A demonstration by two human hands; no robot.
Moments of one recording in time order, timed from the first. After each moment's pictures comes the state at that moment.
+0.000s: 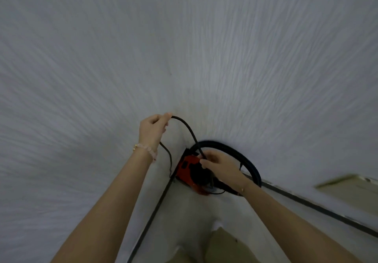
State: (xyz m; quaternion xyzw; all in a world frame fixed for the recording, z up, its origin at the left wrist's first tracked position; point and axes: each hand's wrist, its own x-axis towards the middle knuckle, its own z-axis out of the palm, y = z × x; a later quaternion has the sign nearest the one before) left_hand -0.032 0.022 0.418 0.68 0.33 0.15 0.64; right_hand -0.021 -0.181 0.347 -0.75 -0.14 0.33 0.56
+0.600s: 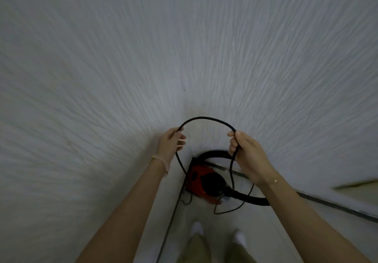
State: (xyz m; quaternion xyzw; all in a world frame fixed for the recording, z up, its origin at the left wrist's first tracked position) left_hand 0.034 0.110 0.364 0.67 0.31 -0.02 0.67; right_hand 0.055 -0.101 0.377 -0.55 0.08 0.23 0.80
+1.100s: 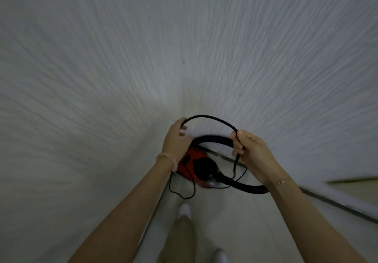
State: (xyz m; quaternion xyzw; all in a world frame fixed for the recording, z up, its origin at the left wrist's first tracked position) left_hand 0.019 0.076 0.302 0.79 0.23 -0.01 0.57; right_hand 0.050 -0.124 0.340 -0.60 0.05 0.29 0.74
